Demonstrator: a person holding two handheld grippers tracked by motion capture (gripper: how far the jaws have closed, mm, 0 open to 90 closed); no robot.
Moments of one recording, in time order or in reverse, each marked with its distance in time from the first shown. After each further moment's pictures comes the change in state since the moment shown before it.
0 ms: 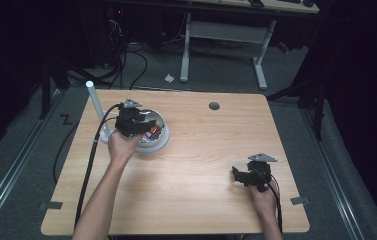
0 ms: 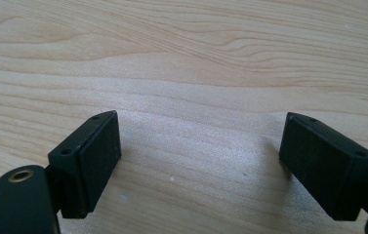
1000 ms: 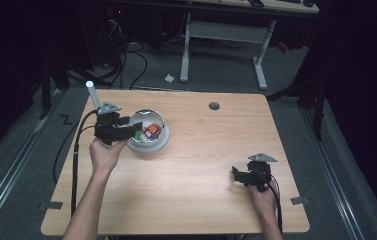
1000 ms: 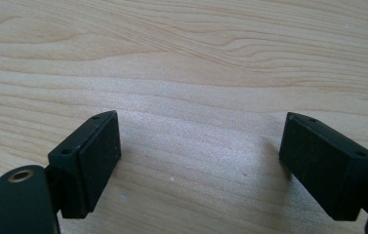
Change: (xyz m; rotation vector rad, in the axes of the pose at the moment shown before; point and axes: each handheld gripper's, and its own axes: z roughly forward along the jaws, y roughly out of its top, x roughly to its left) left arm 0.004 -0.017 -0.063 -0.080 0.006 -0.071; right arm 0.000 0.000 0.000 0.000 0.000 0.000
